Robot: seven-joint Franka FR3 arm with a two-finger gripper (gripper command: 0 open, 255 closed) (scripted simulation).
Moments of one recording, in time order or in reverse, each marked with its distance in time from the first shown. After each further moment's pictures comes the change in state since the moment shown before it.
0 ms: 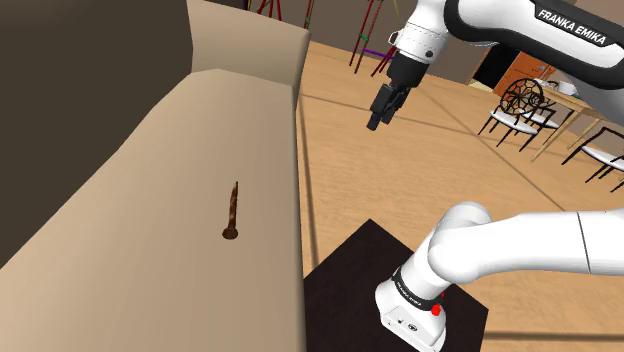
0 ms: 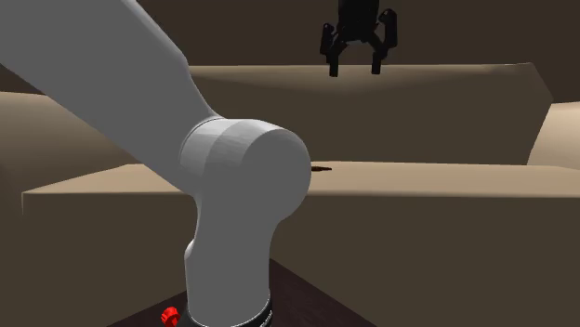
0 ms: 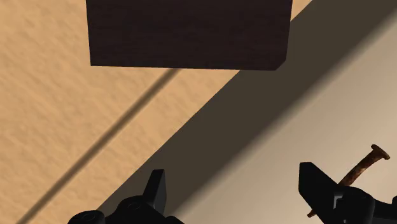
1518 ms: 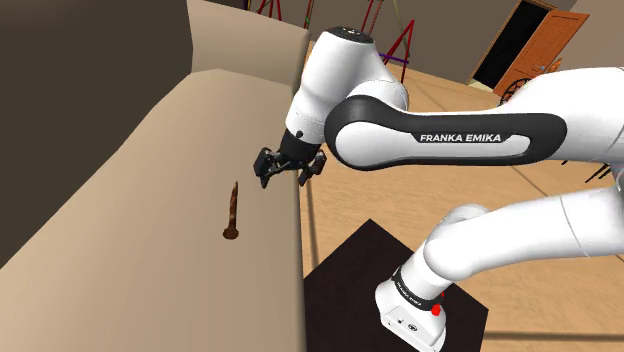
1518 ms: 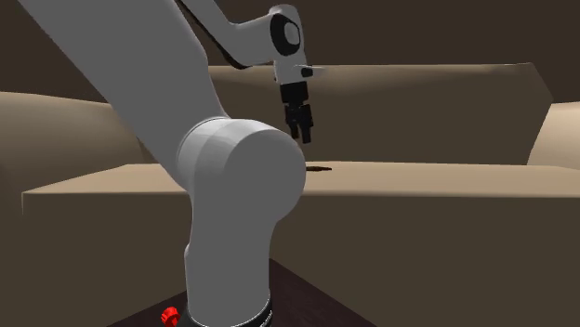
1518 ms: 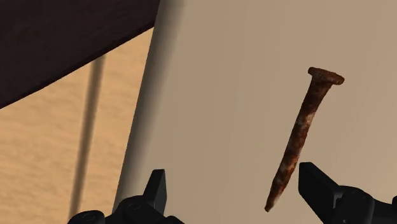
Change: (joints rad) arm -0.112 0.214 0.641 -0.182 0.215 0.598 0.853
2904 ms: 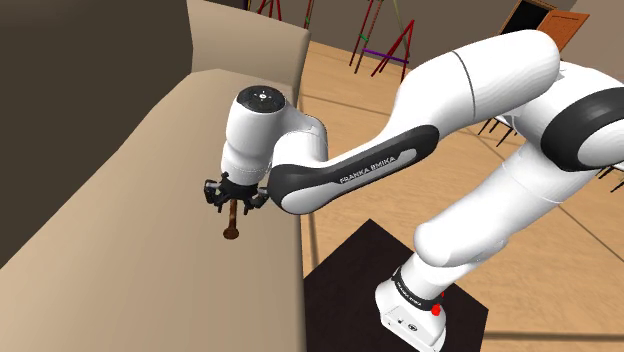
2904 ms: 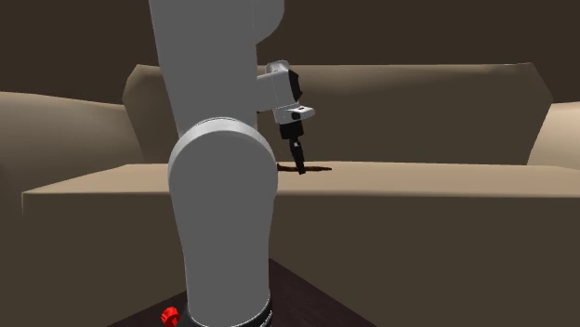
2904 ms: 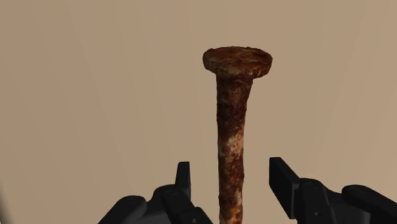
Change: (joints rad) arm -0.375 0.506 0.505 0.143 -0.467 0.299 0.686
